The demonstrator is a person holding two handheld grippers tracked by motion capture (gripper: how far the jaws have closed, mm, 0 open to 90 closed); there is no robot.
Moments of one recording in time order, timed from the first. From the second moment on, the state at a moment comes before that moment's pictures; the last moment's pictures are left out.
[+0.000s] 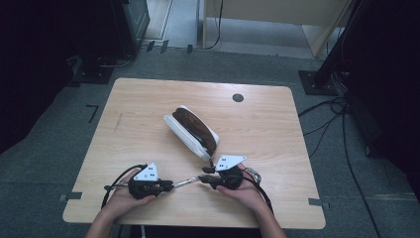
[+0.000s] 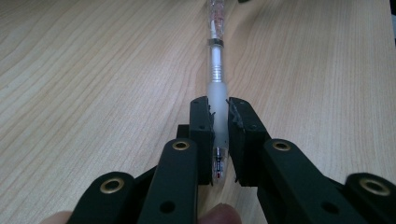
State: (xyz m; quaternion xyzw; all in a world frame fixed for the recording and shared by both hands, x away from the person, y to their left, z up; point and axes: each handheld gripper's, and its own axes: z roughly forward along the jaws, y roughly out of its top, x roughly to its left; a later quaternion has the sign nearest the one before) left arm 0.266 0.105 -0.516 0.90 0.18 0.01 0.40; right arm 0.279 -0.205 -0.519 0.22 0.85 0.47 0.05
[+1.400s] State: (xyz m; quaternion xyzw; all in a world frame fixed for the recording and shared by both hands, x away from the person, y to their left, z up) left arm 0.280 0.158 -0.518 0.82 0.41 0.17 0.35; right arm 0.264 -0.172 -0.518 0.24 0.88 0.41 0.07
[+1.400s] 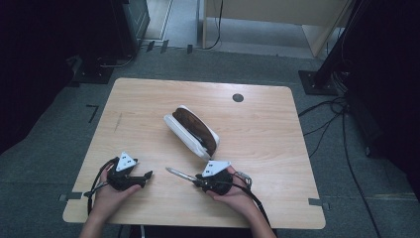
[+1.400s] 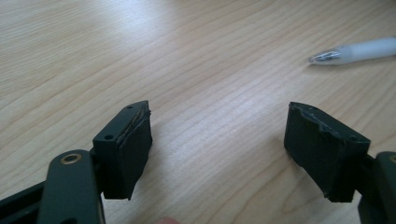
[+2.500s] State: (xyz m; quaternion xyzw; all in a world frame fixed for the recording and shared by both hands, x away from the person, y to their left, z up) left arm 0.286 0.162 -0.518 0.80 0.46 0.19 0.33; right arm 0.255 -0.180 -0.478 0.29 0.84 0.45 0.10
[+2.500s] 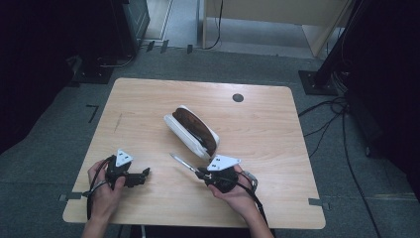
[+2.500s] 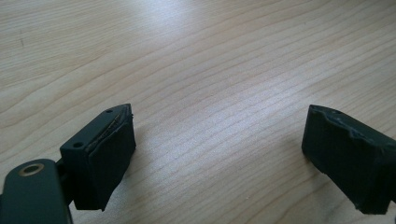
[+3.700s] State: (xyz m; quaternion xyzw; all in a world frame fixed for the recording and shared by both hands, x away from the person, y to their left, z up) left arm 0.285 0.161 -0.518 0.80 0.47 0.20 0.32; right arm 0.301 -0.198 -0.417 0.36 0.77 0.49 0.17
